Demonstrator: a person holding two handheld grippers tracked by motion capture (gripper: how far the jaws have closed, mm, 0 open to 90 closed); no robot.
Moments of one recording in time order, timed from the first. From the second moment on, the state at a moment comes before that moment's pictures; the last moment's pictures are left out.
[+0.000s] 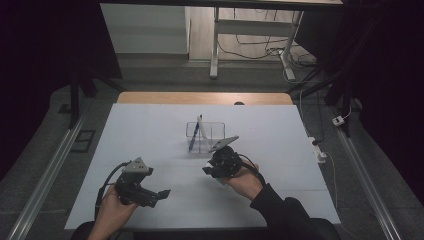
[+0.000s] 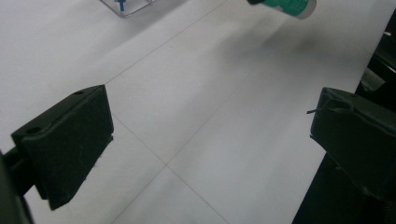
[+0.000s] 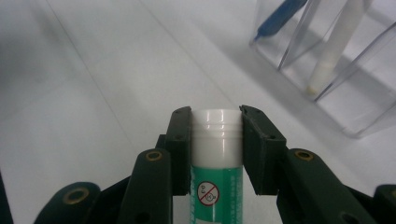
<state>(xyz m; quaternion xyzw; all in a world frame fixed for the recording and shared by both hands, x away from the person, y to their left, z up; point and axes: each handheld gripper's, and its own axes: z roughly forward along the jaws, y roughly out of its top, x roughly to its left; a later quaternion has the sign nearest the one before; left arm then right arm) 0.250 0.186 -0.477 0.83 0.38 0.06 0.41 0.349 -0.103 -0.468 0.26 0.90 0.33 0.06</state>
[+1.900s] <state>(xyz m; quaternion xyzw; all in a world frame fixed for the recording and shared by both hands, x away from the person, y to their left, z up) 0.207 0.237 -0.476 0.80 0.43 0.09 0.42 0.449 -0.104 -0.433 0.32 0.76 0.52 0.21</state>
